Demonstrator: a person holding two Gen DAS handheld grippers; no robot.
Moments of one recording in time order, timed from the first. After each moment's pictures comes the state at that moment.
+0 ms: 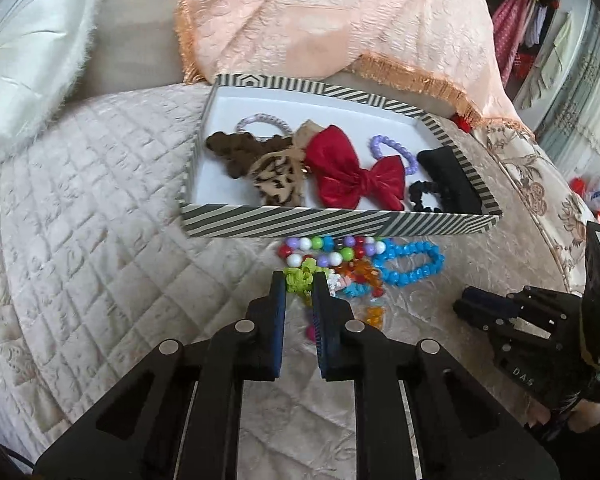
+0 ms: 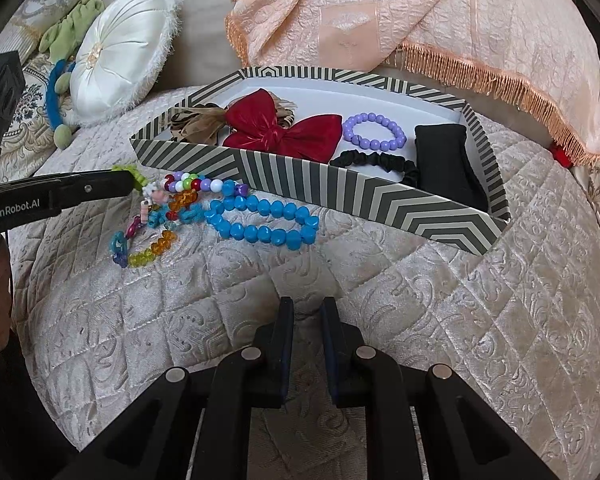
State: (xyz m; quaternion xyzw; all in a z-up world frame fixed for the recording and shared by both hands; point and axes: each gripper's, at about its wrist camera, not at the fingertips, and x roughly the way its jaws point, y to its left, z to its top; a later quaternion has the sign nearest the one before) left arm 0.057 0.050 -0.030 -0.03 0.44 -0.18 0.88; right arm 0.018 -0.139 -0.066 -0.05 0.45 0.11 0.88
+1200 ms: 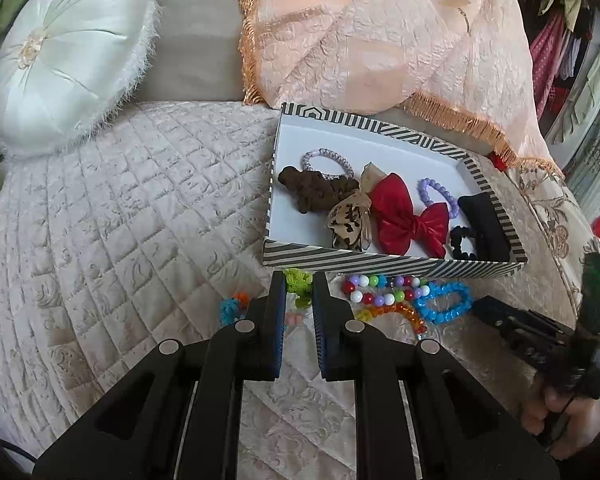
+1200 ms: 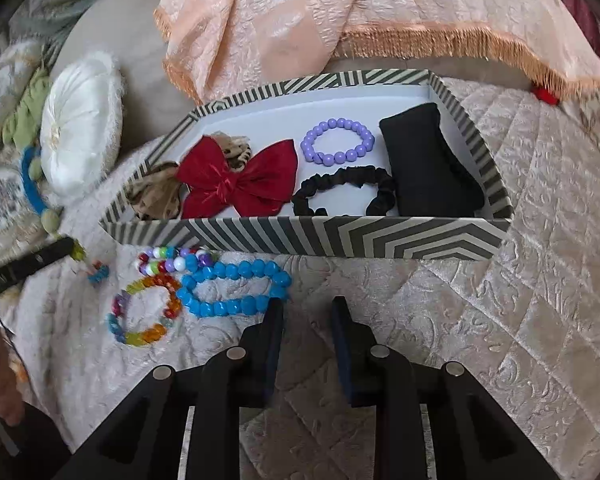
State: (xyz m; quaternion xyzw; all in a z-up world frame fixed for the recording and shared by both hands) left arm 0.068 0.086 -0.009 -0.06 0.43 -0.11 0.89; right arm 0.052 -0.164 -0.066 0.11 0.44 0.08 0.89
